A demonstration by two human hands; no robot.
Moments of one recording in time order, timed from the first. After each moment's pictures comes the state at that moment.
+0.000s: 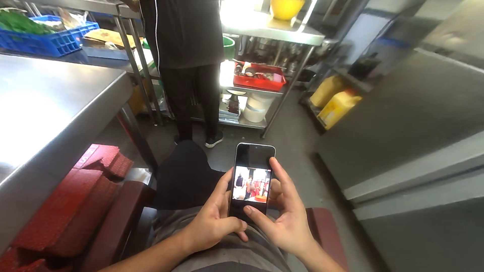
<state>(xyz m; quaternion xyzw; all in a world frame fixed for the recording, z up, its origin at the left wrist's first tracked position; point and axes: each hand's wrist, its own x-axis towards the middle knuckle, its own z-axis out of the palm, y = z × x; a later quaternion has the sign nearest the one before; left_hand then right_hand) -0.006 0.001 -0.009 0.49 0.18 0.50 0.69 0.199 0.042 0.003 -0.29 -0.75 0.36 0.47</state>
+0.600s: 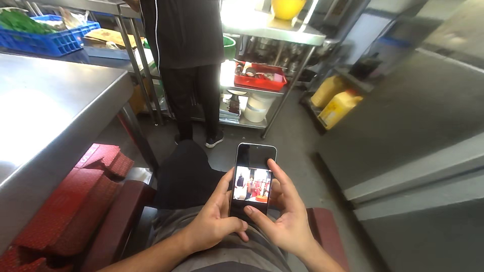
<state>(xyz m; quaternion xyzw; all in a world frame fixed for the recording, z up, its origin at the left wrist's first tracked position) -0.005 0.002 -0.010 0.49 0.18 0.50 0.69 0.199 0.043 0.003 -0.29 -0.76 0.35 0.46</state>
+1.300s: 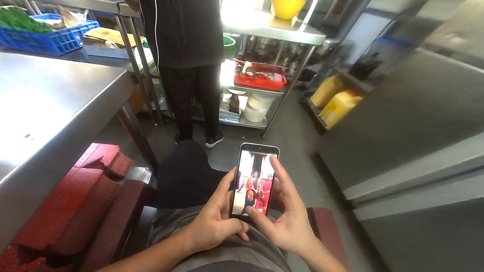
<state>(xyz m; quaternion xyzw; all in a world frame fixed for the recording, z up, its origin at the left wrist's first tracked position) -0.005 0.000 -0.008 0.51 0.19 0.49 0.68 0.201 0.043 0.008 -0.31 -0.78 0.33 0.44</state>
